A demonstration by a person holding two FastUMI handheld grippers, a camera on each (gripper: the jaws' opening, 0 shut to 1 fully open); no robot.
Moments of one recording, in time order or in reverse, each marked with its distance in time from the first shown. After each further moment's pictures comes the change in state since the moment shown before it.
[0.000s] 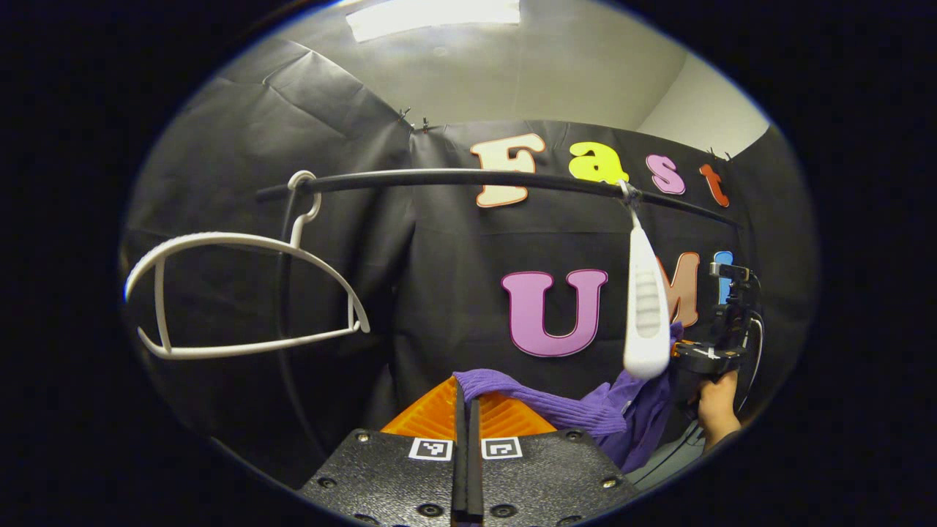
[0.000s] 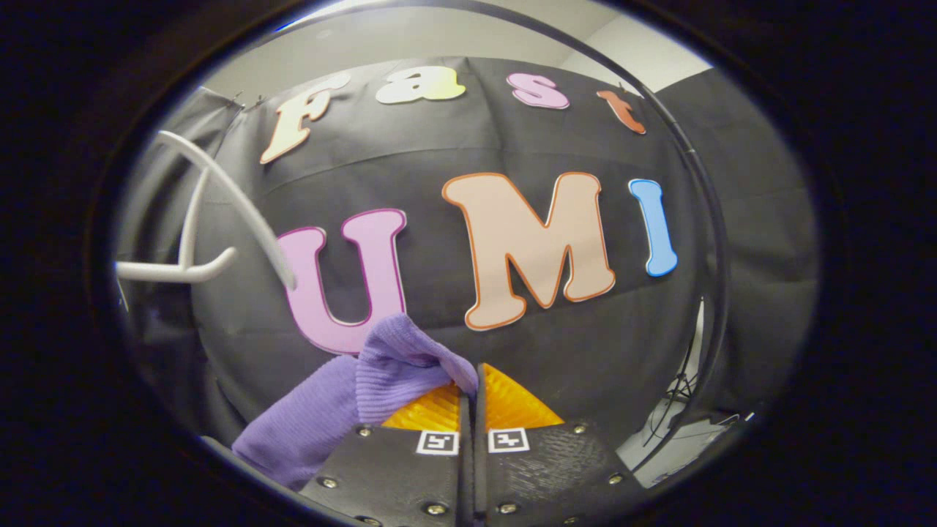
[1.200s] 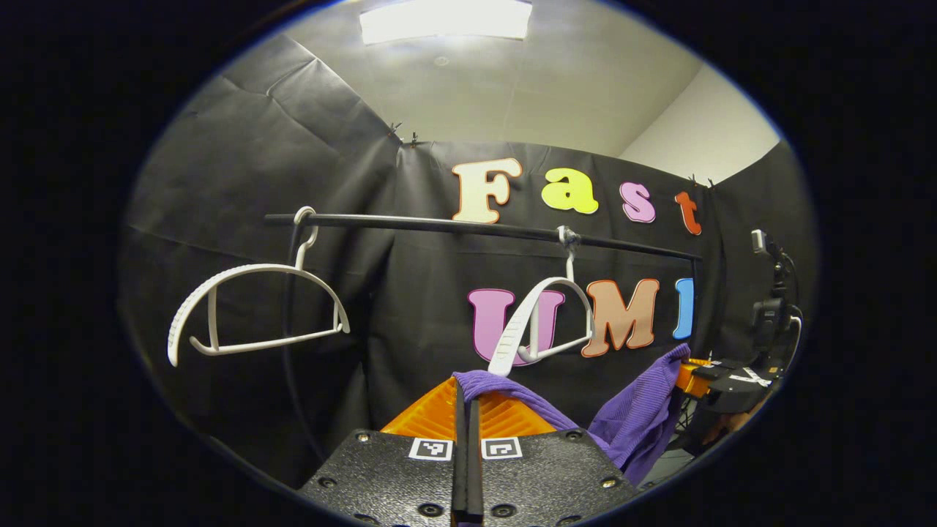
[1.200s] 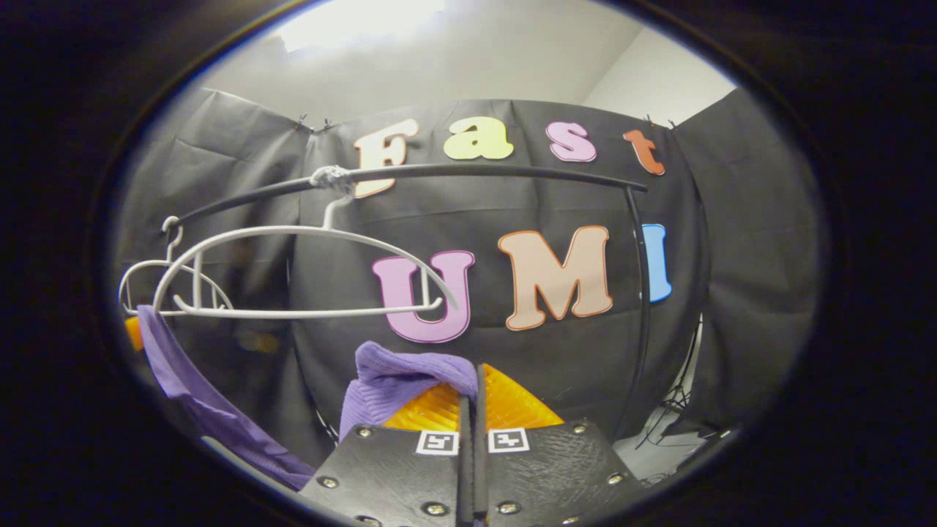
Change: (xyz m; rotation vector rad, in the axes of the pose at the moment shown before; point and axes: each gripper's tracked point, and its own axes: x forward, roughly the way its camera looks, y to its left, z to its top) left arm -0.066 -0.046 0.046 -0.066 -0.056 -0.077; right arm -0.250 0.023 0.078 -0.043 -0.032 0.182
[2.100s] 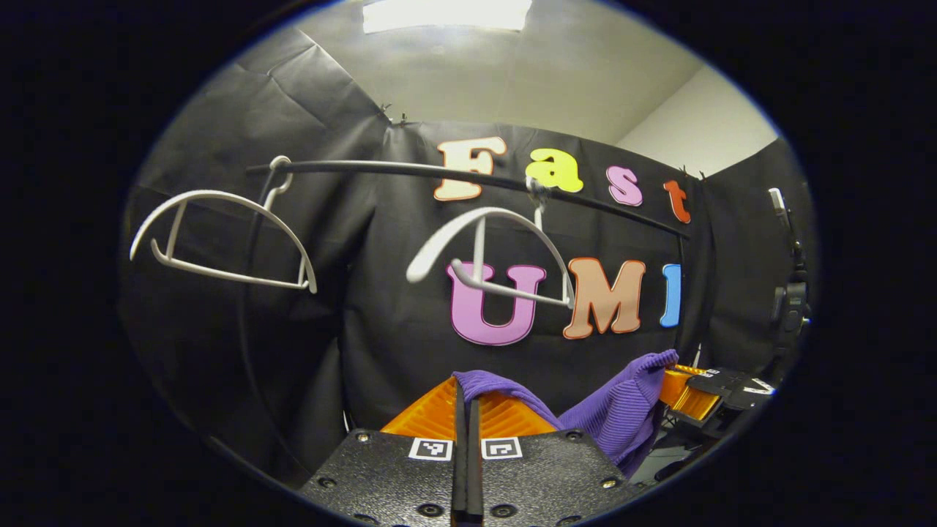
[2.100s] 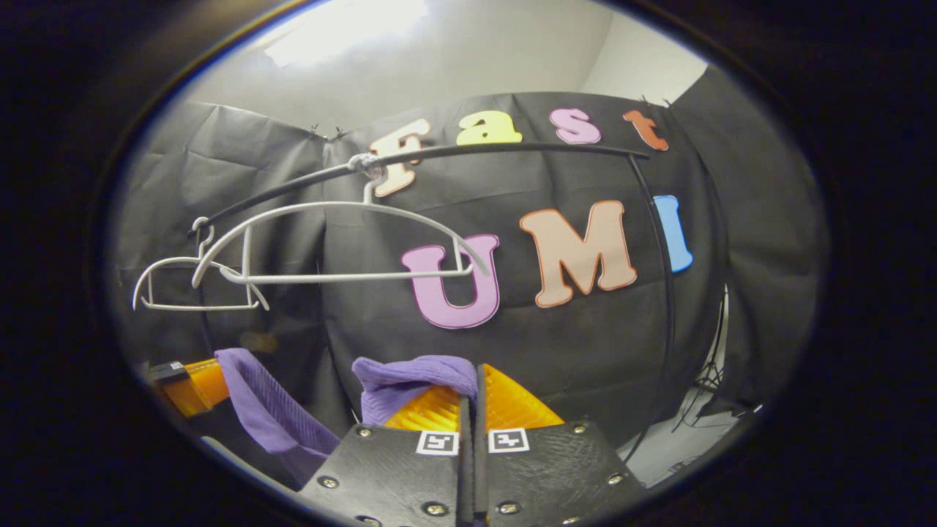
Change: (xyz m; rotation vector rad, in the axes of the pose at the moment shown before) left arm 0.011 -0.050 -0.086 -0.027 0.067 -0.057; right arm -0.022 0.019 -0.068 0.100 0.028 0.083
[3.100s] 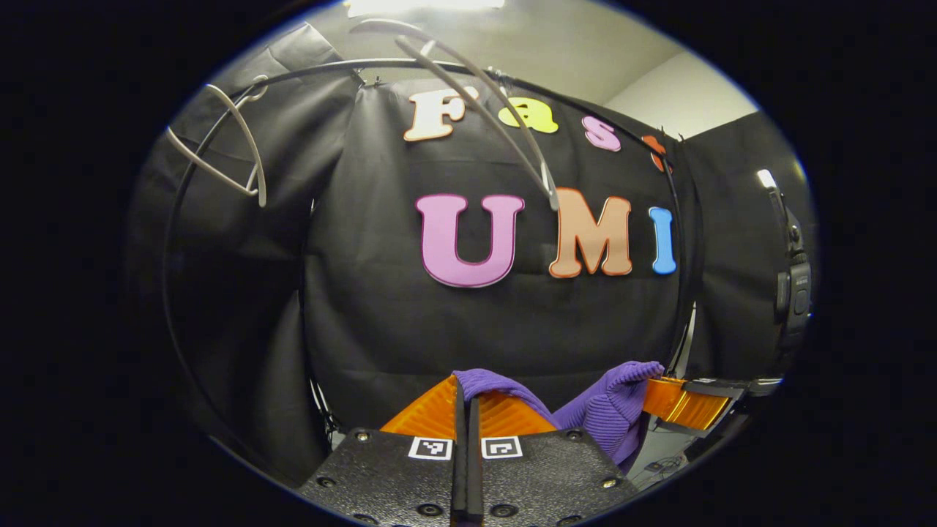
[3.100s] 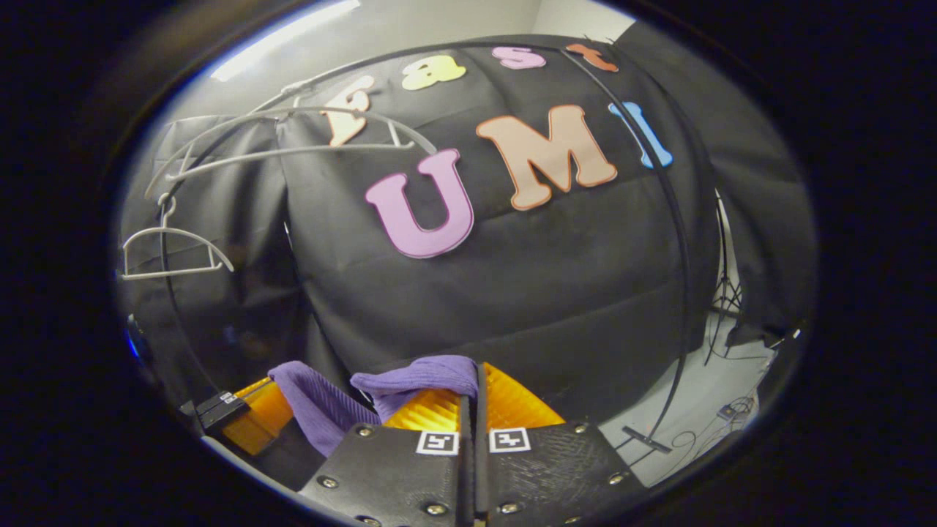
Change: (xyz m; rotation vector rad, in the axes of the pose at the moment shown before) left arm 0.050 -0.025 -0.169 0.034 0.107 -0.066; right arm 0.034 -0.032 -0.185 0.171 0.203 -0.044
